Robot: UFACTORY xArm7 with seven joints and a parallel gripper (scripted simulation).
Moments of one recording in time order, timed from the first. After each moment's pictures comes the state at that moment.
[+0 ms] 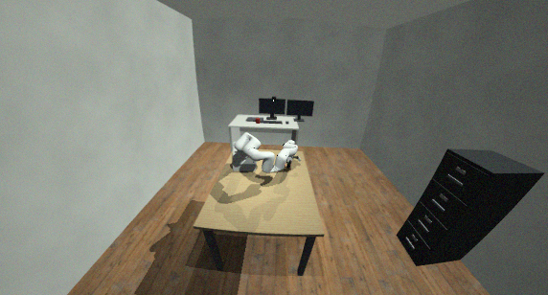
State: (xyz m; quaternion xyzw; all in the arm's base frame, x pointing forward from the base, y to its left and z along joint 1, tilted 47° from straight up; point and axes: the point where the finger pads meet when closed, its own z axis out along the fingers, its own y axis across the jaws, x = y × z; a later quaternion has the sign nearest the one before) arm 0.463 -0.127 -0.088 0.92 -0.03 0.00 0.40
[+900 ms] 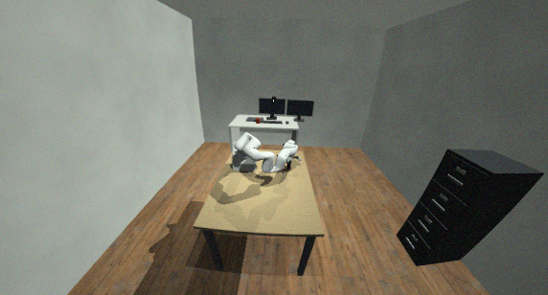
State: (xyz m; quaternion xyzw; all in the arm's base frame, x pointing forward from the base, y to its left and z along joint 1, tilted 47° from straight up) arm 0.463 -0.127 -0.088 0.92 -0.03 0.00 0.40
